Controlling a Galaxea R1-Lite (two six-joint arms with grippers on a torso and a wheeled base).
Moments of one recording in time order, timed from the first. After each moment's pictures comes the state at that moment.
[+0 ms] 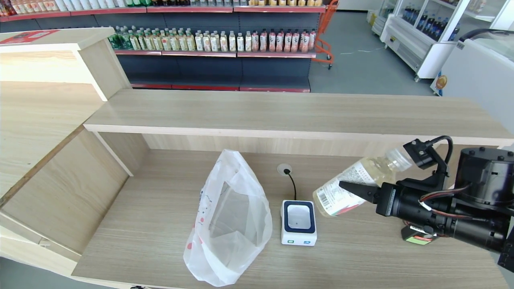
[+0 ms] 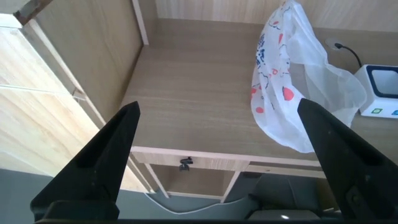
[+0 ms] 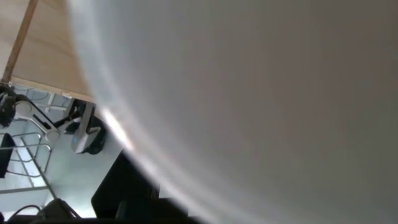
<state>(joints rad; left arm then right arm) 0.00 0.00 0.00 0.00 0.00 -0.01 0.36 1.56 -0.46 -0.87 0.30 0.38</state>
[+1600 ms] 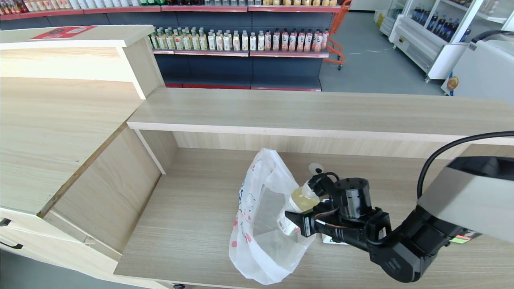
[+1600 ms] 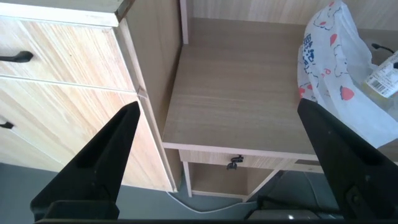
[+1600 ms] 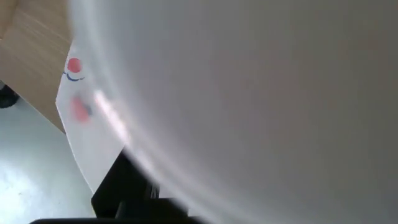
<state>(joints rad) 0.00 0.00 0.00 0.00 -0.01 -0.01 0.58 2.14 -0.70 -1.03 0.05 0.10</state>
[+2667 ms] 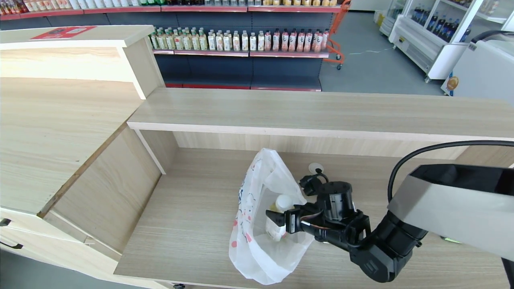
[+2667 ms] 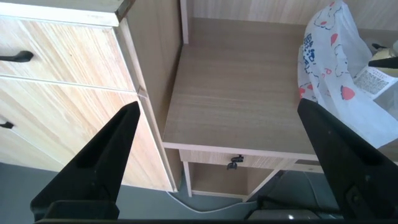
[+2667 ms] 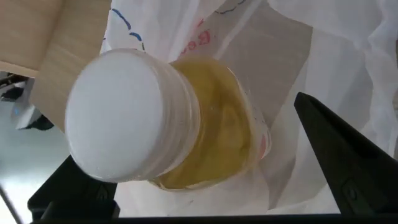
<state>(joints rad) 0.00 0.00 0.00 0.00 -0.01 -0.01 0.61 2.23 -0.77 -1.10 0.06 0.30</state>
